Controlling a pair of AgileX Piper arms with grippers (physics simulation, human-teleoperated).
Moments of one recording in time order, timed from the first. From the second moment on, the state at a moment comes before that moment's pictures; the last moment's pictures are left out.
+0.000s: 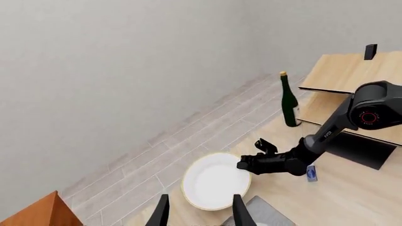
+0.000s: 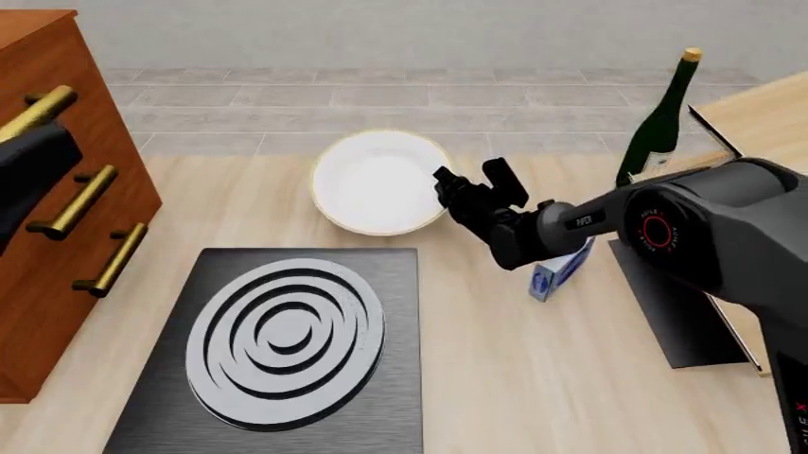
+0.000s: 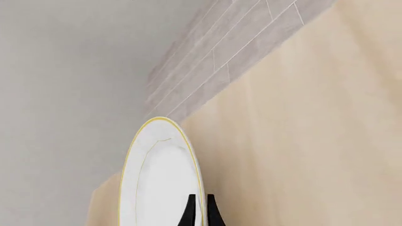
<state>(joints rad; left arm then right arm) -0.56 0.40 -0.66 0.25 0.36 0.39 2.37 -1.38 -0.61 1.00</state>
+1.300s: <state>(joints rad) -0.55 0.39 -0.63 0.24 0.34 0.36 2.39 -1.46 -0.50 0.97</state>
